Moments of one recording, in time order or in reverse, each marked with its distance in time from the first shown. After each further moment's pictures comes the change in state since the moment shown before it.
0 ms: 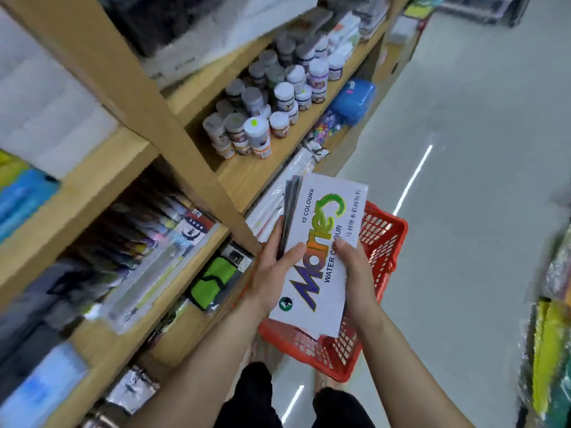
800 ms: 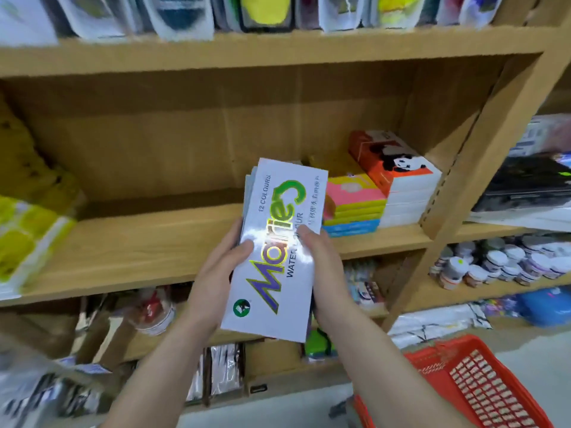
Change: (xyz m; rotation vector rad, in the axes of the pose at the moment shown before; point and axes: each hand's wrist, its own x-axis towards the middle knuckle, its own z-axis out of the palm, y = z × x) left_hand -0.379 0.153 -0.178 -0.289 0.723 0.596; right_hand -0.211 0.028 0.361 -0.224 -0.855 0.131
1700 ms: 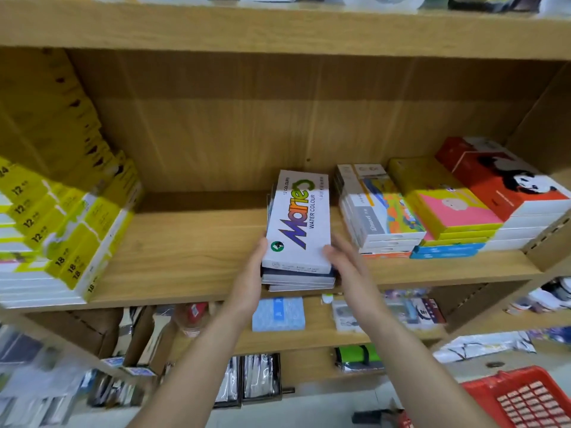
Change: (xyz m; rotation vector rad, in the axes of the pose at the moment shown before) left_hand 0.102 -0.030 -0.156 0.178 0.141 -0.125; right_hand 0.061 0.072 0.078 -0.591 -0.017 0.060
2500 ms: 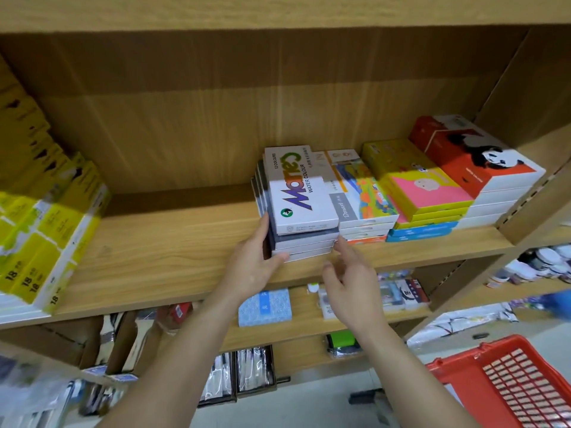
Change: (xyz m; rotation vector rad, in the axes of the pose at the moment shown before) left_hand 0.036 -0.006 0.026 0.788 -0.114 0.365; right_hand -0.008 0.047 -0.038 -0.679 0.306 -0.247
